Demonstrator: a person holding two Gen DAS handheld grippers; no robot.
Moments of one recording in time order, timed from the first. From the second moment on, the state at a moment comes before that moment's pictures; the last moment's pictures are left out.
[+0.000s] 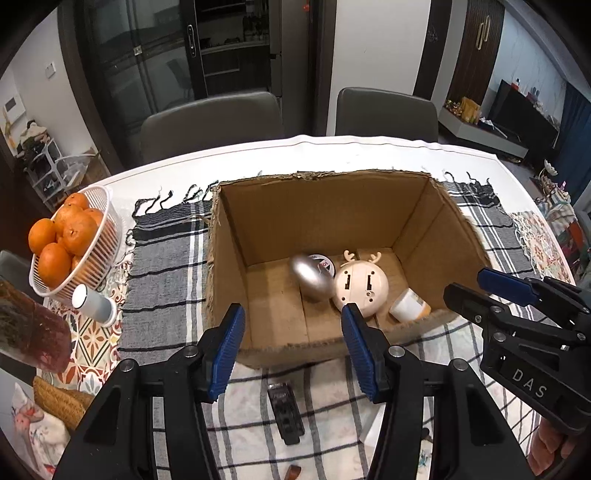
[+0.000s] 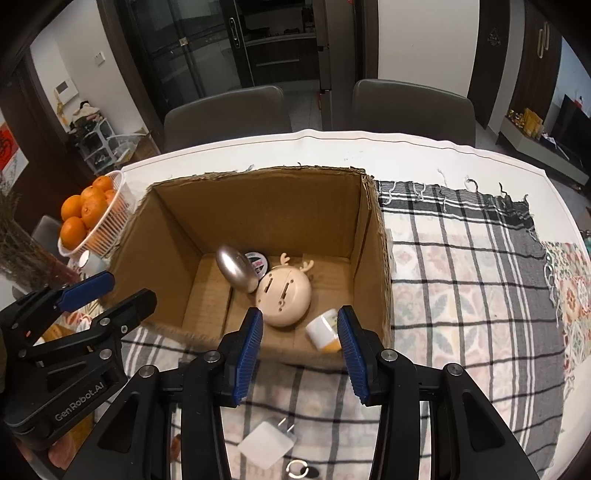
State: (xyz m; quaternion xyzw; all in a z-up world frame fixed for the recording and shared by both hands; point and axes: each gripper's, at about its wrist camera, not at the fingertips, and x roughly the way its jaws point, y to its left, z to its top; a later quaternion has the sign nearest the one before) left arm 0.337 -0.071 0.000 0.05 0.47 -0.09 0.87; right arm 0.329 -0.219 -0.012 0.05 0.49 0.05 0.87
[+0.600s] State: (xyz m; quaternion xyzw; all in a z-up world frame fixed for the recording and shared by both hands) left arm 0.261 -0.056 0.025 0.05 0.44 -0.10 0.89; right arm 0.254 -0.210 0.019 0.04 0.47 0.04 0.88
